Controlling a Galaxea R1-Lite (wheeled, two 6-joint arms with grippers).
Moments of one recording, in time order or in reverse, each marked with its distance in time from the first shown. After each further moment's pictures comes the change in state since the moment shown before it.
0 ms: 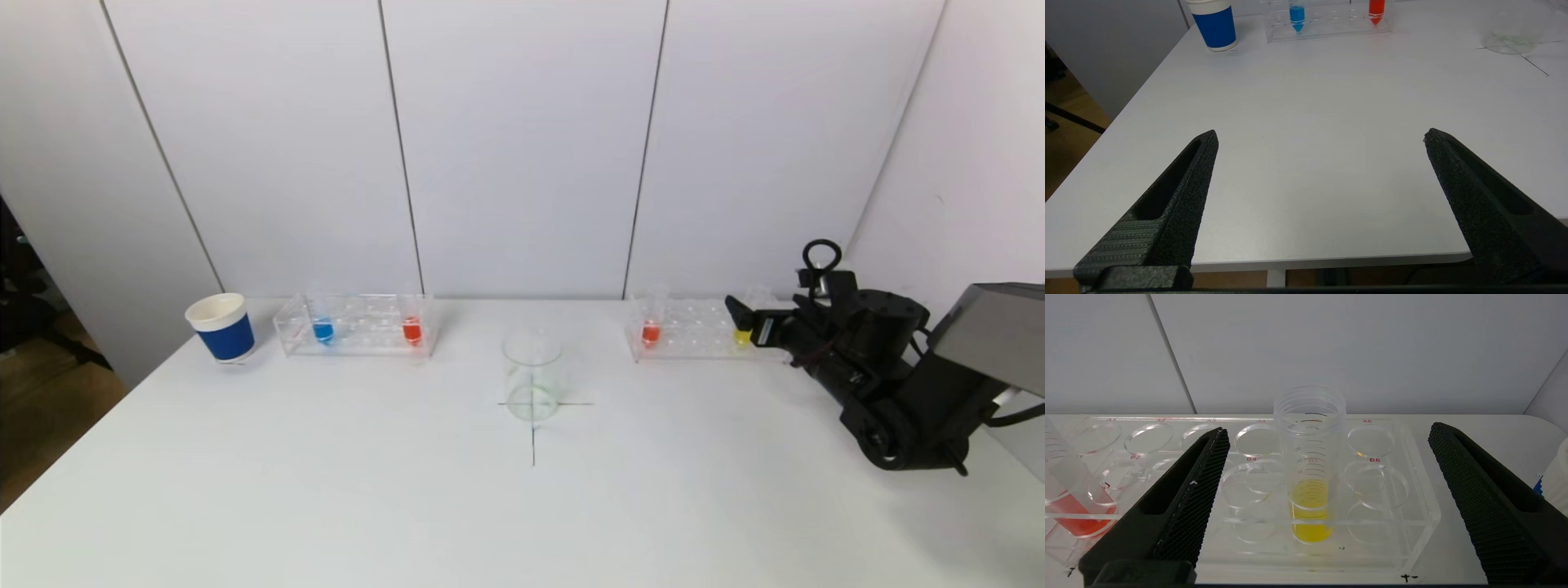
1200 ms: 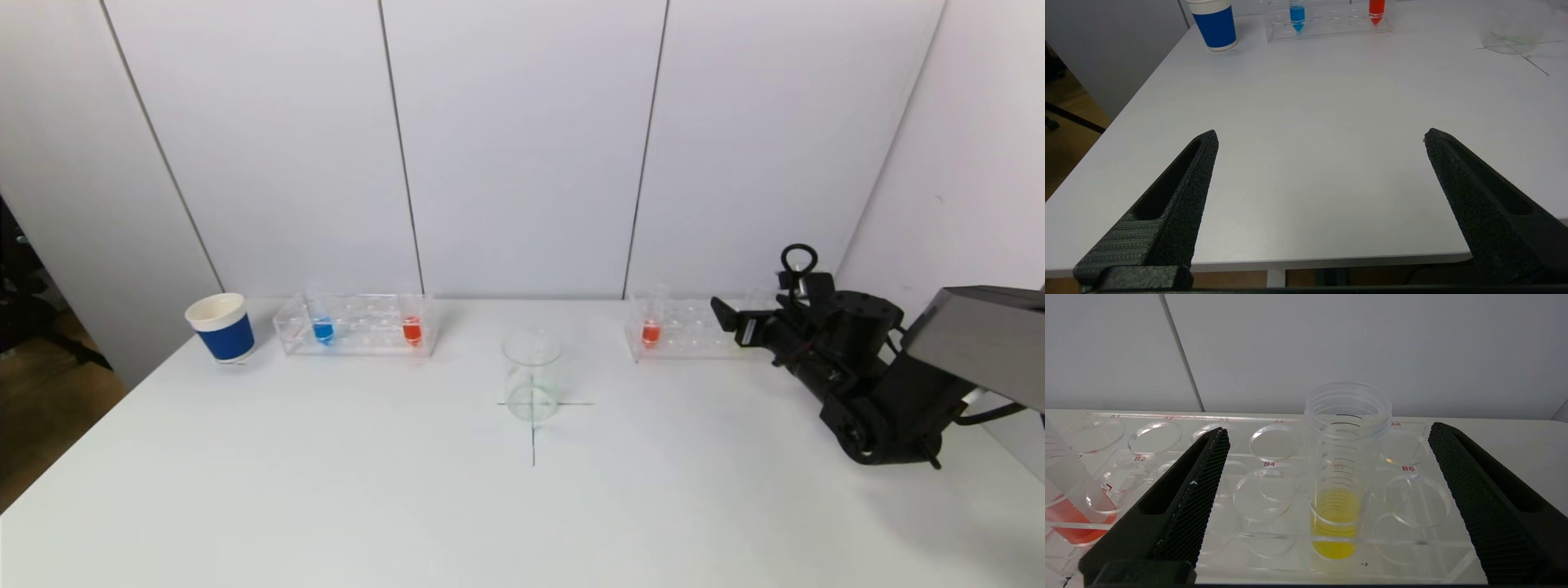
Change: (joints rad) left arm 0.000 0.000 0.000 0.000 0.000 0.000; right arm 0.024 0.053 -0.068 0.012 -0.004 -0.009
